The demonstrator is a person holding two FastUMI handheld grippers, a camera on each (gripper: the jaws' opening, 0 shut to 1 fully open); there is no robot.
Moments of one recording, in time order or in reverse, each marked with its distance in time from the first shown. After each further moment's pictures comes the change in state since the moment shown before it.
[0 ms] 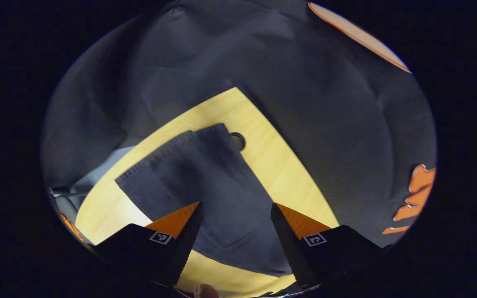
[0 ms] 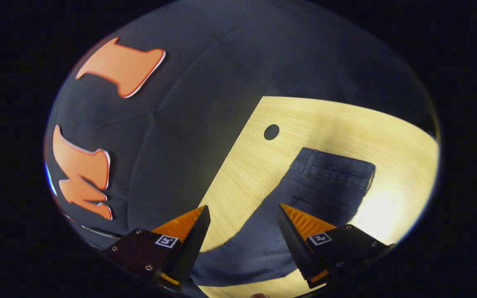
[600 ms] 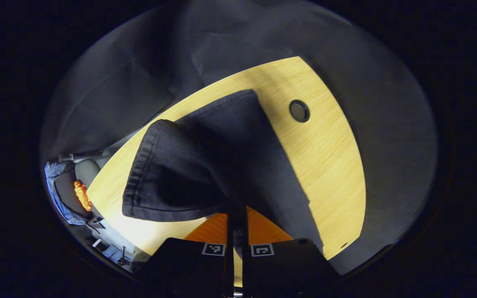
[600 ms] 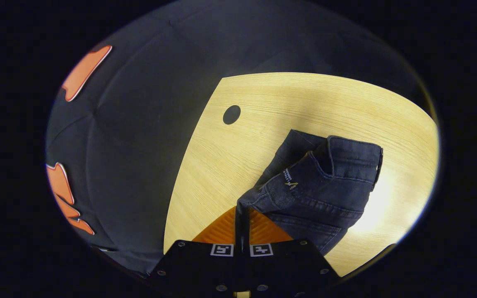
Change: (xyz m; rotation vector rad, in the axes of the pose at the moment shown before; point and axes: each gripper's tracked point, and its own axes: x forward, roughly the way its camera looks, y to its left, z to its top) left arm 0.024 0.053 -0.039 -0.180 0.218 0.378; right arm 0.096 -0.043 -0.001 0.178 0.102 -0.235
